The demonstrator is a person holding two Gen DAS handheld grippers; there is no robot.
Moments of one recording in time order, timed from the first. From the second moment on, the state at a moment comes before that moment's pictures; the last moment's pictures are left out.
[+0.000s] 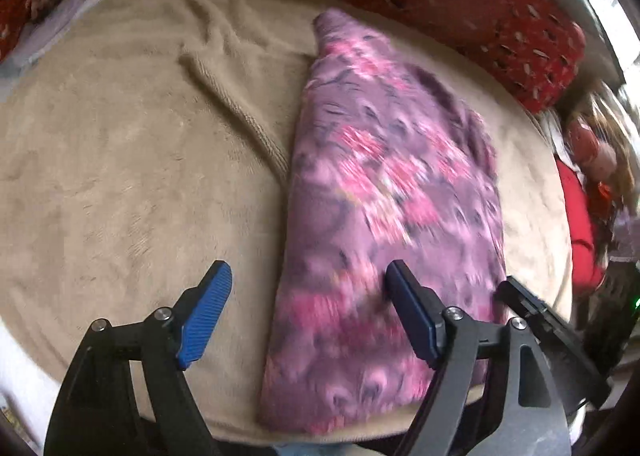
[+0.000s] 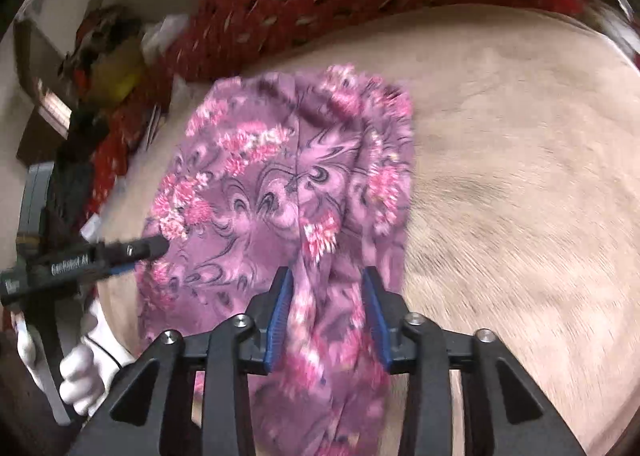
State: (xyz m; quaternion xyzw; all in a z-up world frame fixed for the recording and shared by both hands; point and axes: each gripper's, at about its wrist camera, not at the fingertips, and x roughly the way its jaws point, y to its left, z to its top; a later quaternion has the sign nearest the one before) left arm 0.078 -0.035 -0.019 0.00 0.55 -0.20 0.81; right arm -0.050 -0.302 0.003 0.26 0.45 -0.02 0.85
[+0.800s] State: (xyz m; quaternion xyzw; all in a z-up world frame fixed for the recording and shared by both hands) left arm 0.034 -0.017 -0.083 0.01 0.58 -0.16 0.80; right arm -0.092 -0.294 -0.032 0.22 0.47 -0.08 0.85
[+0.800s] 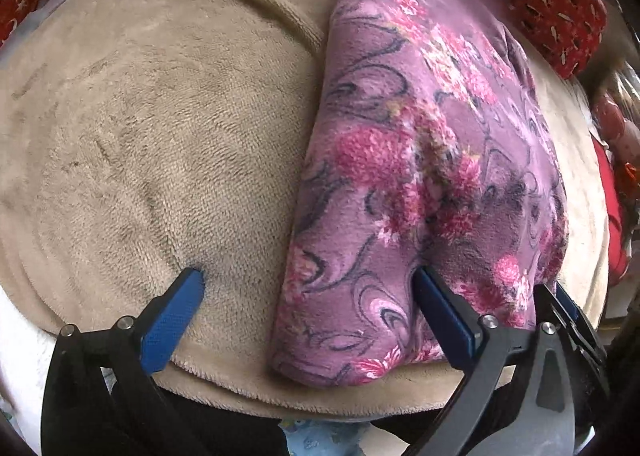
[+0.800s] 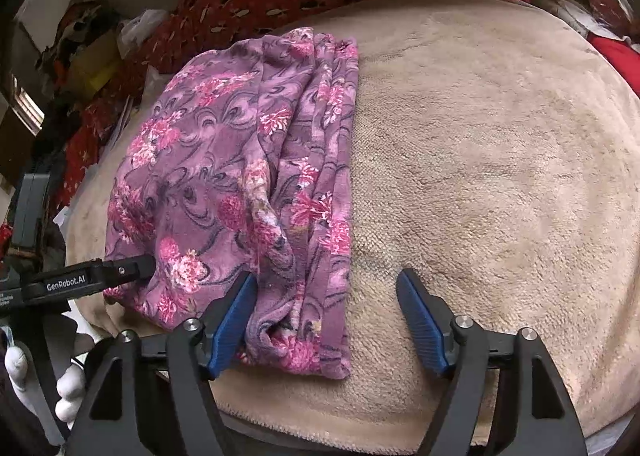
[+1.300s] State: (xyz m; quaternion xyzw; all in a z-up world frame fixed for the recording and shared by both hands) left arm 0.017 0.010 -0.069 0.00 0.57 -0.17 0.80; right arm -0.103 -0.290 0.000 0.19 0.50 -0.12 0.84
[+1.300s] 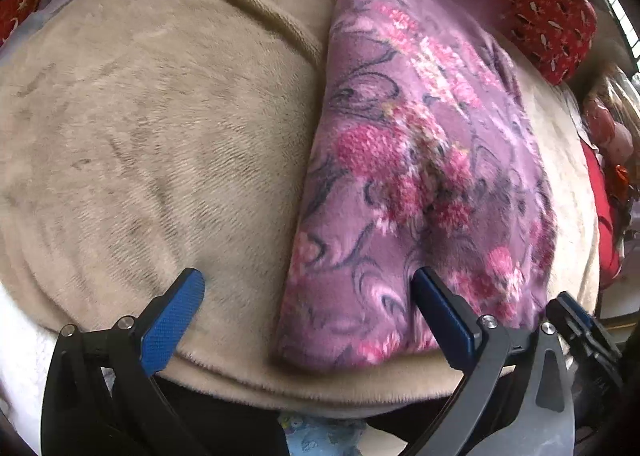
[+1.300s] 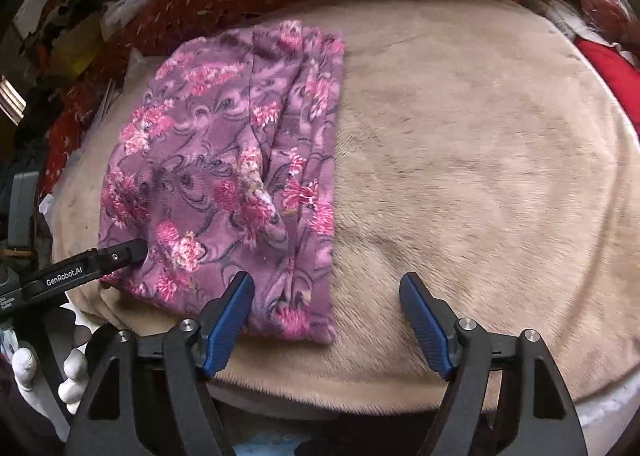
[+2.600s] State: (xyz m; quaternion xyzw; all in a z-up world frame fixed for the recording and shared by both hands) left arm -0.105 -0.005 0.034 0.08 0.42 -0.28 0.86; right arm -0.157 -0.268 0.074 0.11 0.38 -0.14 0.91
